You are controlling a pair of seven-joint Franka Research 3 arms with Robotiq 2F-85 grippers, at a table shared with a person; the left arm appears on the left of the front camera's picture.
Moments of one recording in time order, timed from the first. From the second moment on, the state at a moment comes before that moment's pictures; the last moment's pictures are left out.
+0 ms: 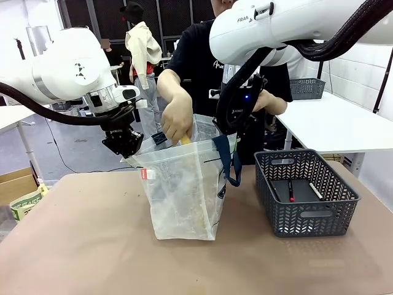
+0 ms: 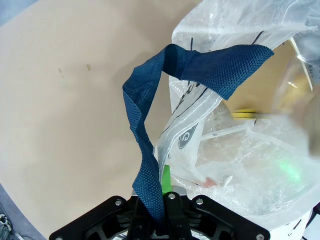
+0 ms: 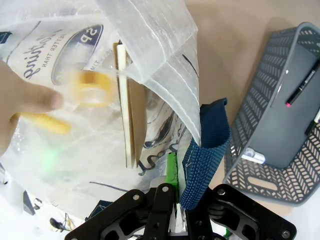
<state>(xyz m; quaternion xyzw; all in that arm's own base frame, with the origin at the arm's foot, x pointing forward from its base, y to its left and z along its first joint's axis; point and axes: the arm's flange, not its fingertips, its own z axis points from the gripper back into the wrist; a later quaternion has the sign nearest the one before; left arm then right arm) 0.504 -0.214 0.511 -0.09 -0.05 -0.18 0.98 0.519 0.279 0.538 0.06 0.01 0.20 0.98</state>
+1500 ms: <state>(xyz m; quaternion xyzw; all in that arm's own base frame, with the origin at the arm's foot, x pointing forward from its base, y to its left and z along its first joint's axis) 0.504 -0.214 0.511 -0.09 -0.05 -0.18 0.98 0.519 0.279 0.538 0.06 0.01 0.20 0.98</state>
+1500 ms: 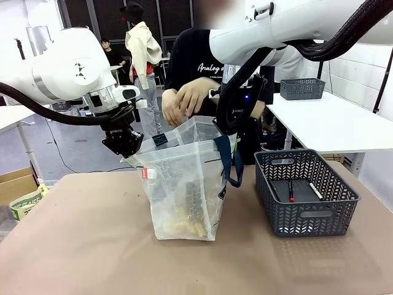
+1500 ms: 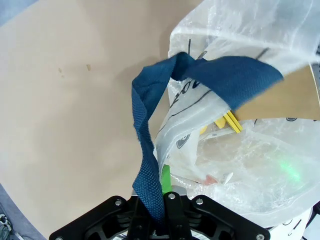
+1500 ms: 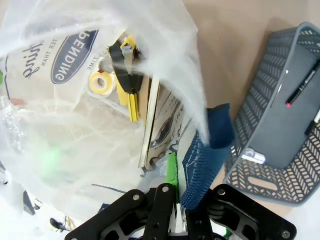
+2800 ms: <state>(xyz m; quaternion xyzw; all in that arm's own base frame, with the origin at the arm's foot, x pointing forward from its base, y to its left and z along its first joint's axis) 0.504 -0.214 0.511 -0.09 -0.05 -0.18 0.98 0.519 0.279 0.537 0.06 0.01 0.20 0.98</state>
